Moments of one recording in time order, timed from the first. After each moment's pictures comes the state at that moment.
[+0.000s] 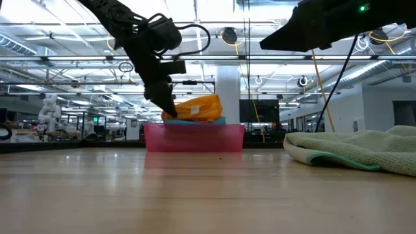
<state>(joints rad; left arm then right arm) 0.38 1.60 1.02 -0.32 -0.18 0.40 0.52 1.49 0.53 0.79 1.15 -0.22</state>
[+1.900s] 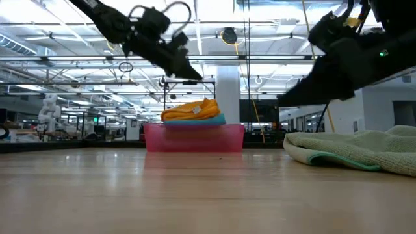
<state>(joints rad) 0.56 1.59 1.02 0.18 0.21 0.27 0.47 1.49 0.39 0.56 0.77 0.35</state>
